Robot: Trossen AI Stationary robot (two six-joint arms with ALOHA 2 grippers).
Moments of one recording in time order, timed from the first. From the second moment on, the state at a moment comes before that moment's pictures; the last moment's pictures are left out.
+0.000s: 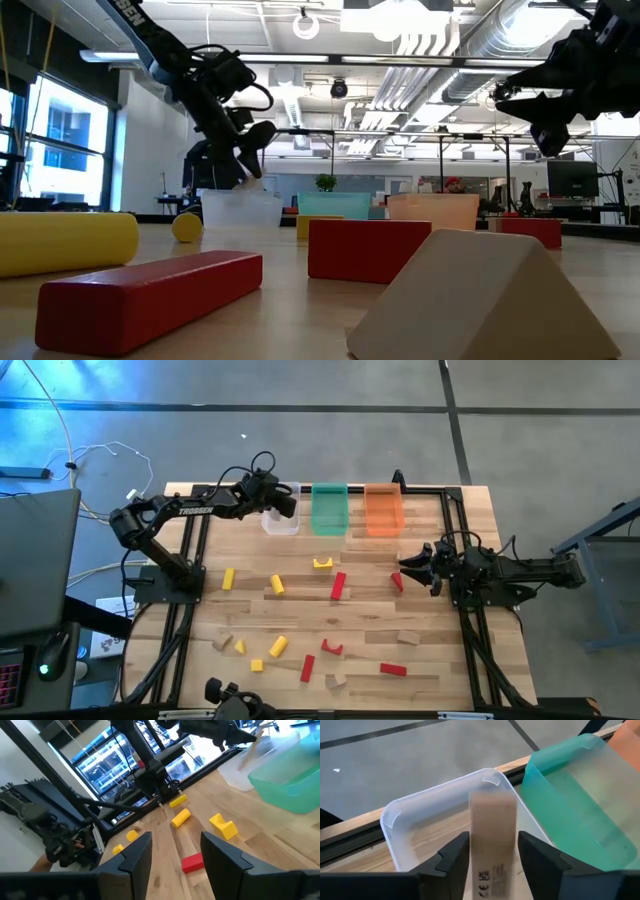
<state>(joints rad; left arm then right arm) 0.79 1.56 0.85 -0.03 -0.21 -0.36 0.03 0.06 0.01 0.03 0.08 0.58</state>
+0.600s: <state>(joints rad) 0.77 1.45 0.88 -0.03 0.12 -0.26 0.03 0.07 0.07 0.10 0.22 0.51</state>
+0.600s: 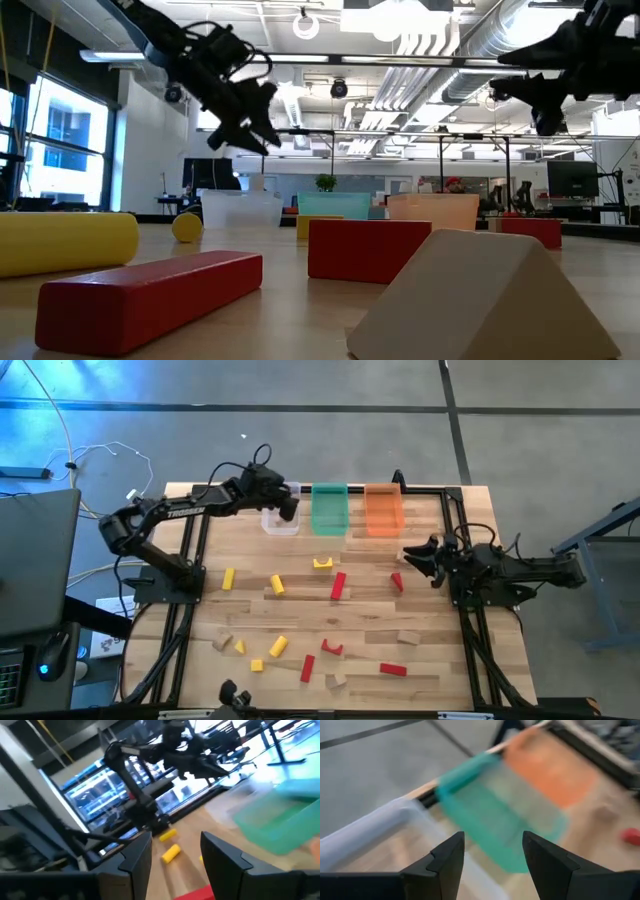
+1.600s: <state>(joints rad) 0.53 1.25 0.88 -0.24 0.01 -0.19 0.03 1.07 0.69 -0.77 0.05 1.10</state>
